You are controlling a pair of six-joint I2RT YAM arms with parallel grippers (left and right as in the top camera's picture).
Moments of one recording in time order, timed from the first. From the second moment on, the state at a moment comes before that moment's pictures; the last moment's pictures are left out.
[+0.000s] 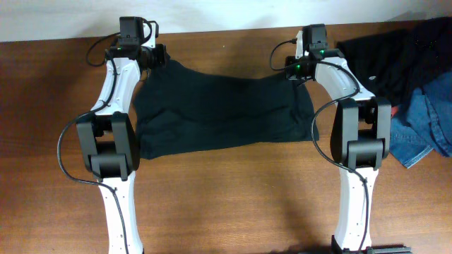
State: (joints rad) left arm -0.04 2.51 2.20 -0.59 0.18 -0.05; right arm 0.03 2.42 1.93 -0.55 -0.08 0.08
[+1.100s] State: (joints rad) left arm -0.01 2.41 2.20 -0.76 0.18 -0.05; right arm 0.03 2.27 1.93 -0.68 -0.08 0.07
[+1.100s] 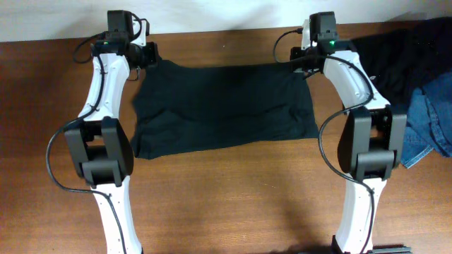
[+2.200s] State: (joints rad) left arm -0.01 2.31 2.20 -1.23 0.18 -0.05; right arm 0.11 2.15 1.93 -1.03 -0.08 0.05
